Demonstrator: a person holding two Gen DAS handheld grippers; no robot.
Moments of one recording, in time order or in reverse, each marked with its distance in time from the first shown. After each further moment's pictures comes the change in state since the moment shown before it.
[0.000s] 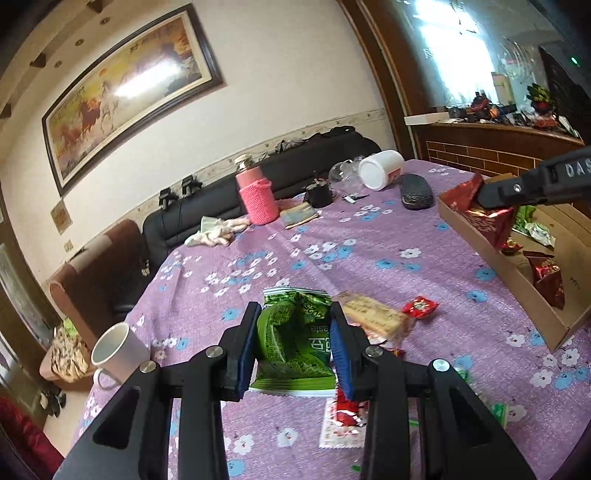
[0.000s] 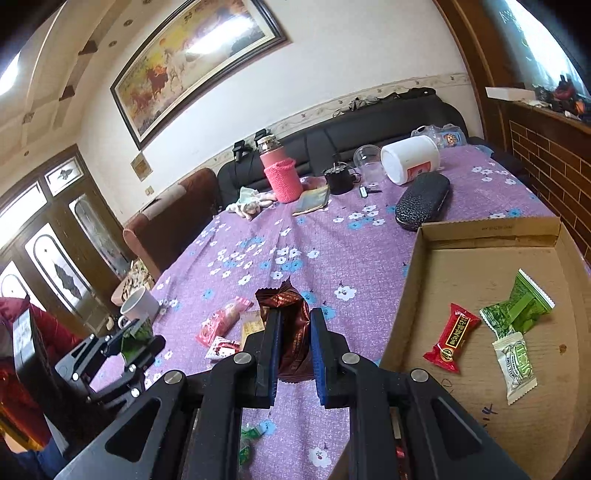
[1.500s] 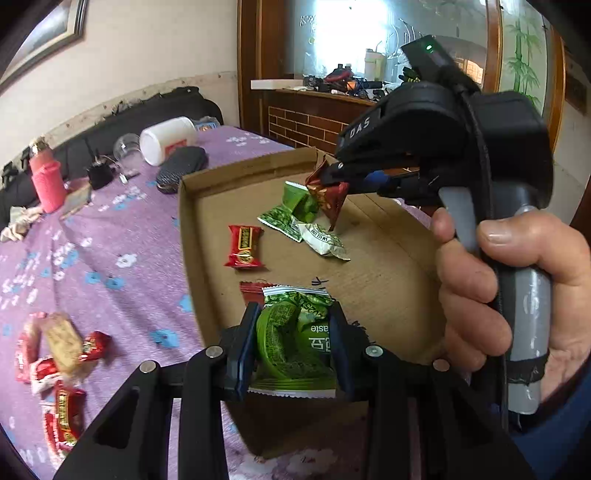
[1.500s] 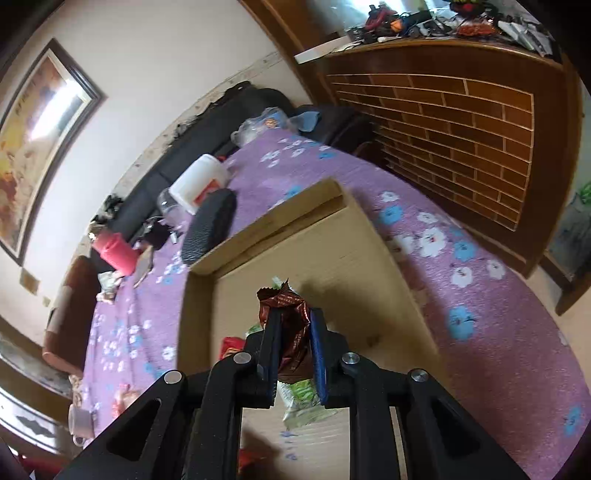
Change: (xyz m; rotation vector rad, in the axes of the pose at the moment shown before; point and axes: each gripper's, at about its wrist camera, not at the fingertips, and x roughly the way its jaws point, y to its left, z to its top) left arm 0.019 -0.183 0.046 0.008 0.183 -0.668; right arm -0.051 -0.148 0.015 0.504 -0.024 -0.441
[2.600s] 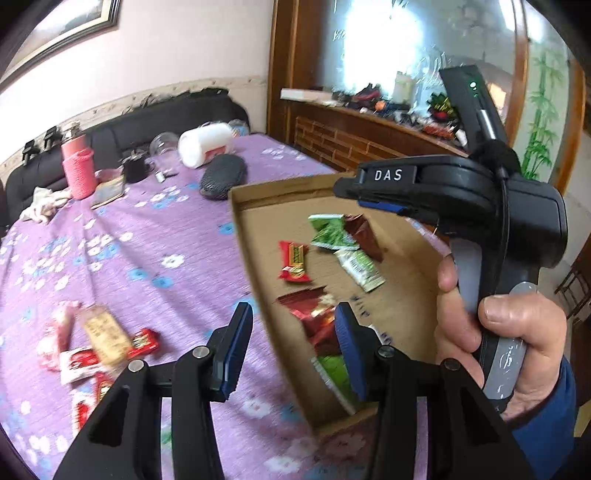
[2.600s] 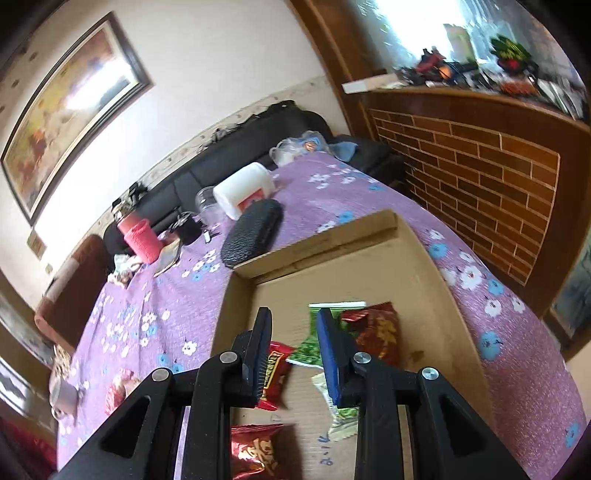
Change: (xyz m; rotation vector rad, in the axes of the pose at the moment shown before) left arm -0.040 0.038 0.011 -0.092 -0.021 0.064; right arm -0.011 0.054 -0.022 -0.229 -0.118 0.052
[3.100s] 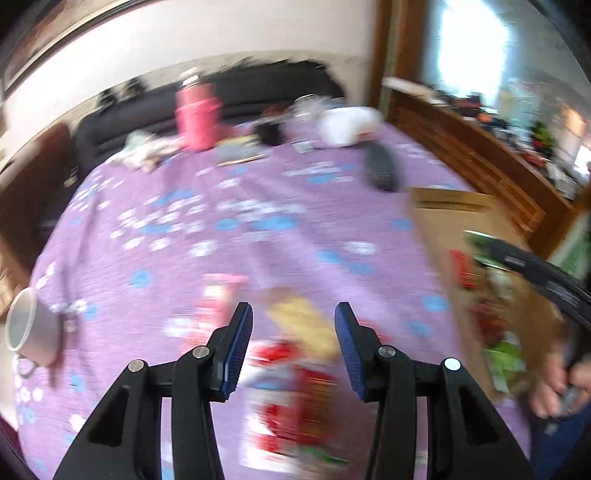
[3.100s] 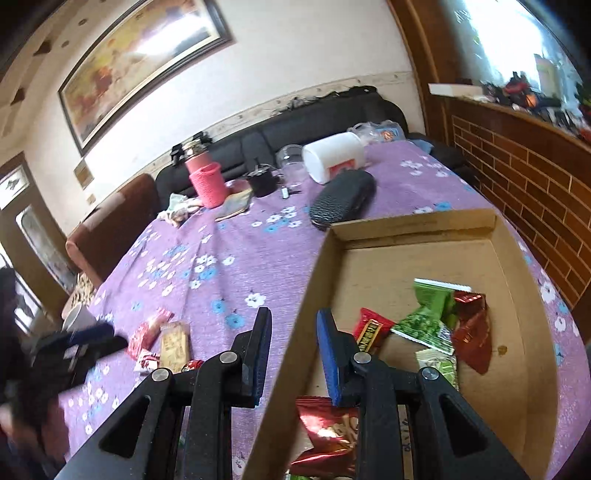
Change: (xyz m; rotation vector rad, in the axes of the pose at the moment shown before) left arm -0.021 0.179 0.002 -0.237 0.110 0.292; right arm 0.011 0.062 -0.031 -0.236 0.077 0.170
